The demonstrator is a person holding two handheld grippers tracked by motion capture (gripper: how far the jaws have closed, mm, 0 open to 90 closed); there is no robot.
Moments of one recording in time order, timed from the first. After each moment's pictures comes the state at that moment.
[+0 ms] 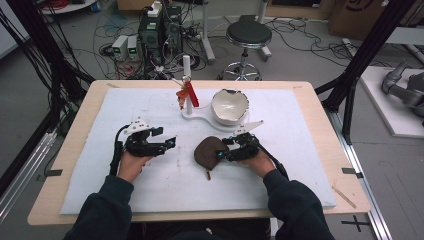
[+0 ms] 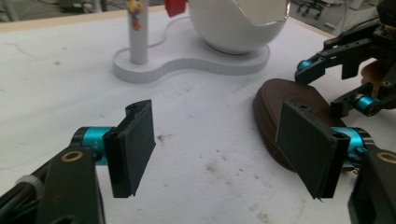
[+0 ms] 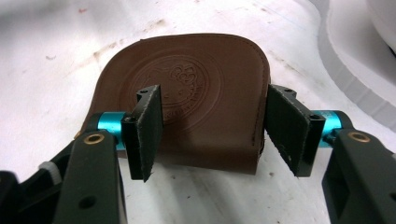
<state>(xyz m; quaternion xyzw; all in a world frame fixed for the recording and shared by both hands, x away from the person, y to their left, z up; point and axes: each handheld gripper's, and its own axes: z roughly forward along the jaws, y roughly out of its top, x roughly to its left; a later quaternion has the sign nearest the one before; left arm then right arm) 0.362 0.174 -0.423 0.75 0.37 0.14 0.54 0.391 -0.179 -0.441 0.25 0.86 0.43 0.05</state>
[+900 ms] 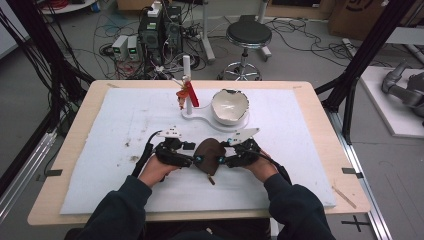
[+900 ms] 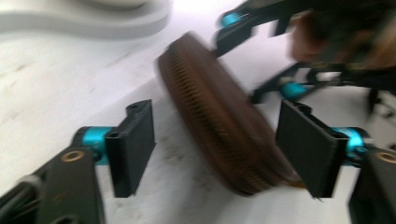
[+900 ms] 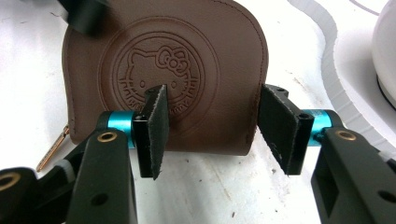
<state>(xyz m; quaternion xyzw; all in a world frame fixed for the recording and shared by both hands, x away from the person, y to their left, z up) 0.361 0.102 -0.439 0.80 0.32 0.00 0.51 0.367 -0.173 -0.429 0.17 0.89 0.40 0.13</state>
